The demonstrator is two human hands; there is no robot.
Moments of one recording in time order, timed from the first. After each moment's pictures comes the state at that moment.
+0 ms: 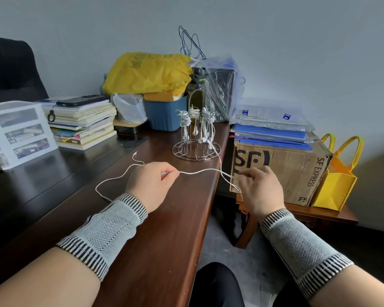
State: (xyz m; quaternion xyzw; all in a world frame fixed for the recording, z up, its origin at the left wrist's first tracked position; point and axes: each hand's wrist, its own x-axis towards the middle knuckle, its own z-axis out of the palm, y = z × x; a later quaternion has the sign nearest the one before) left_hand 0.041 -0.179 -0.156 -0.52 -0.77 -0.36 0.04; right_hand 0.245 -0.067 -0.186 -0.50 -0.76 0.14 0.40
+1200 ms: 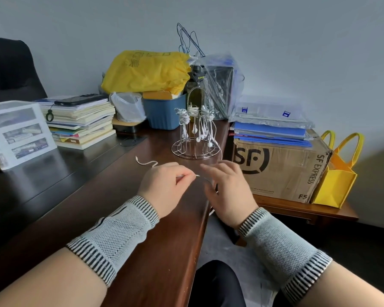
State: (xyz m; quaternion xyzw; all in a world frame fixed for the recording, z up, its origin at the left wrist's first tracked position) left_hand 0.059 -0.174 -0.165 -0.62 -0.69 -0.38 0.08; right_hand 0.210 -0.099 -0.184 -0.31 -0.87 0.06 0.37
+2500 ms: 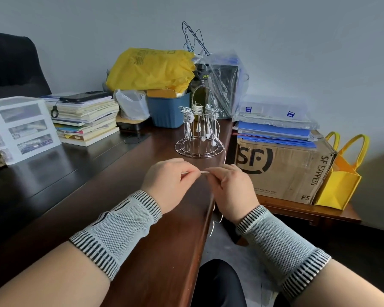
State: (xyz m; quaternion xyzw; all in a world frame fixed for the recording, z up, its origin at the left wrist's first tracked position) left_hand 0.058 -0.176 -0.157 -0.63 -0.68 -0.37 0.09; right_hand 0.202 -0.100 -0.180 -0.30 -0.84 0.07 0.44
